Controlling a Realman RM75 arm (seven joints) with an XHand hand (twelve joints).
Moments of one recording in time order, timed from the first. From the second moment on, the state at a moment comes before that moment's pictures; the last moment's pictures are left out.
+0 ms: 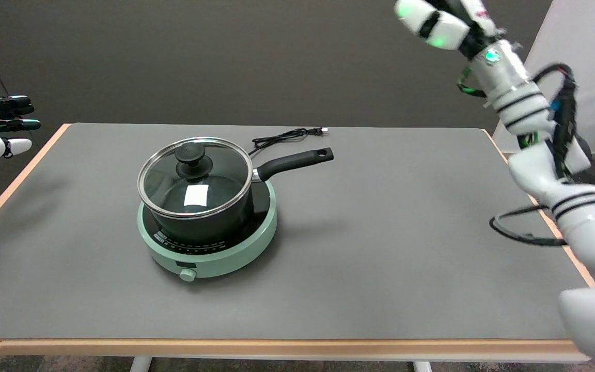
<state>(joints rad) 0.48 -0.96 -1.42 1.17 -0.40 0.57 1.88</state>
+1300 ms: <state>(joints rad) 1.15 -0.98 -2.21 1.10 -1.06 0.77 2.07</state>
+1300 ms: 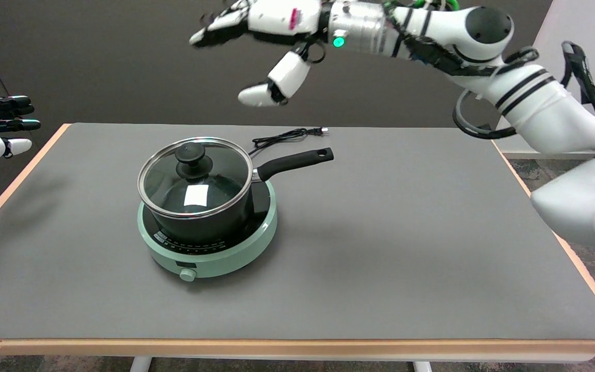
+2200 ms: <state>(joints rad) 1.27 -1.19 -2.40 1.06 -1.36 0.77 2.23</state>
